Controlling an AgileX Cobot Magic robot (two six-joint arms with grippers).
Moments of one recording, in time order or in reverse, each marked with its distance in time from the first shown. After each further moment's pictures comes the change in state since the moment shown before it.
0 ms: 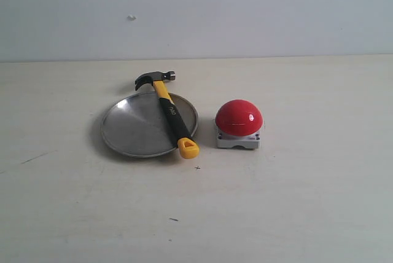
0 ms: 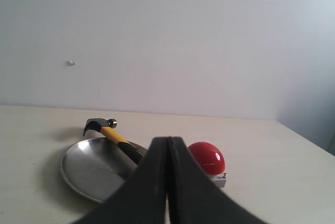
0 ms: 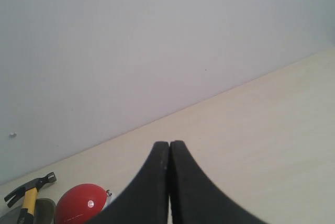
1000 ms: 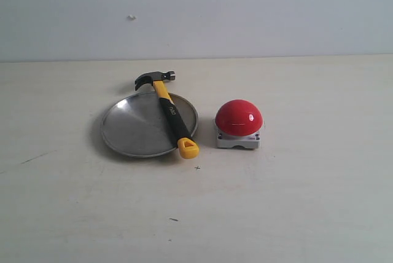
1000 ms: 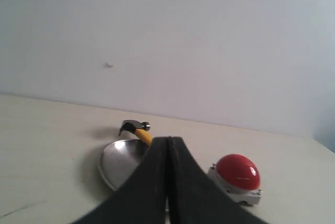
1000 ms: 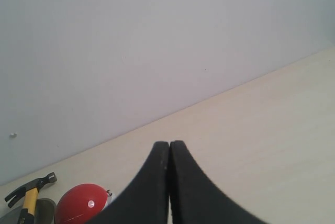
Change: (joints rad) left arm 0.000 -0.004 0.000 0.002 -0.133 -0.038; right arm 0.000 0.000 0.000 0.000 0.000 0.002
